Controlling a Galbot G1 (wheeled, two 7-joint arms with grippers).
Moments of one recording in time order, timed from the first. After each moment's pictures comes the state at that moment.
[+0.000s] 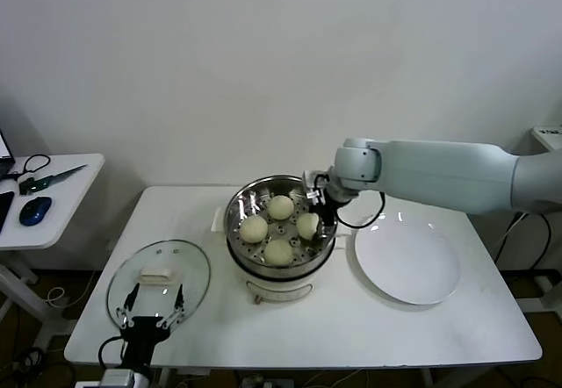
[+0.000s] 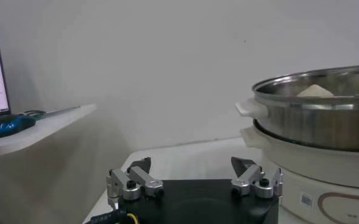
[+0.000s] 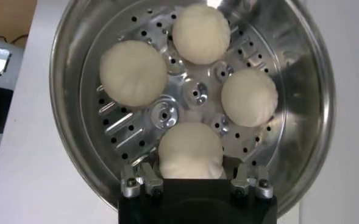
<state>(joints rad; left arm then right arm) 1.75 -1.50 -0.65 -2.10 0.03 0.03 -0.02 0.65 1.07 -1.57 1.38 0.72 -0.50 -0.70</state>
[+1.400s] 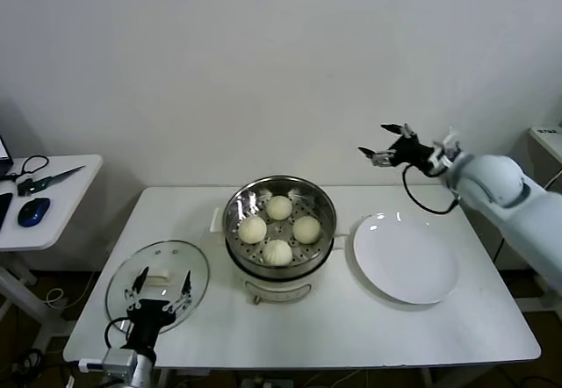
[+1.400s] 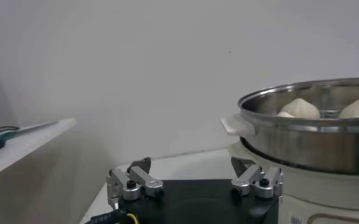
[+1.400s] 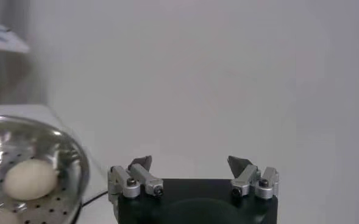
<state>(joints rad) 1.68 -1.44 -0.63 -2.12 0.00 0.10 0.01 -0.37 0.58 -0.18 1.56 0.73 -0.18 -0.22</state>
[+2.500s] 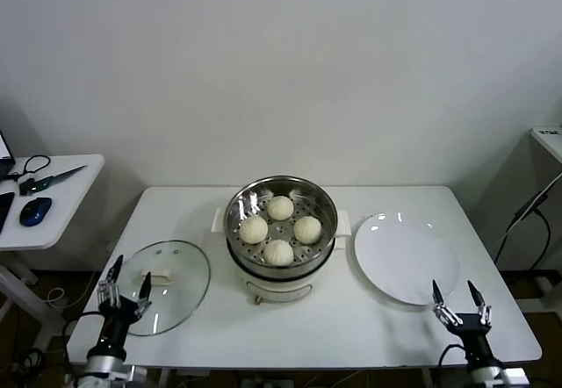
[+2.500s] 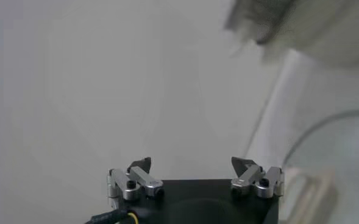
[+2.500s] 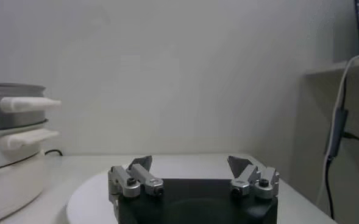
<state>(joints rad) 1.62 -1.26 -0.68 -1.80 0.93 -0.12 -0.32 -1.59 1.20 0.70 1.60 0.47 0.42 -0.13</state>
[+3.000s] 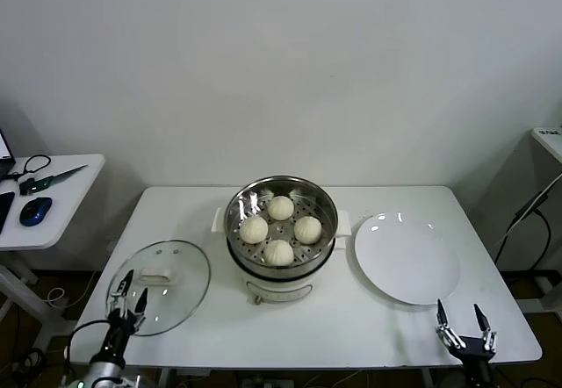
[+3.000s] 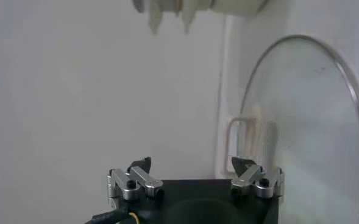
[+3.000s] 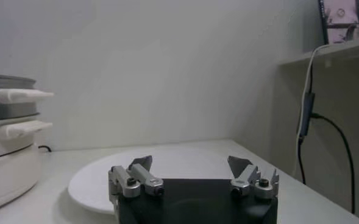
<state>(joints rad) 1.52 -1.23 -0.67 -1.55 1.17 -0.14 -0.40 -1.65 1.28 0.72 1.60 0.45 0.46 -0.11</state>
